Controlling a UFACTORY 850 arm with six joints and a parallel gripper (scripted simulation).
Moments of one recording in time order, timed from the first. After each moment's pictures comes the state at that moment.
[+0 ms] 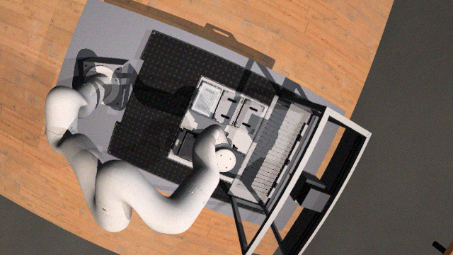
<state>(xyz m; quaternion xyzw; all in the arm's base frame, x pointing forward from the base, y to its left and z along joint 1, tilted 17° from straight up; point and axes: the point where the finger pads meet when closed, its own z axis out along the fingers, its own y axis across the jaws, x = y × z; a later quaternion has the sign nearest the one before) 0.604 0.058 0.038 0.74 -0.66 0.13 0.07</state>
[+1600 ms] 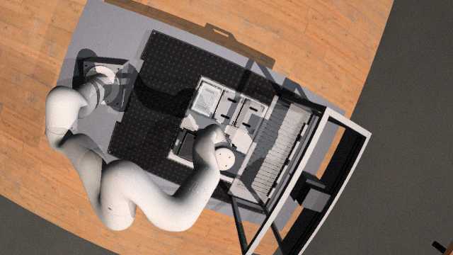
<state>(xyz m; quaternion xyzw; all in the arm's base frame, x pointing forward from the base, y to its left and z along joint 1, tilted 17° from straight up) 0.607 0.051 0.019 0.74 -0.66 0.13 0.07</state>
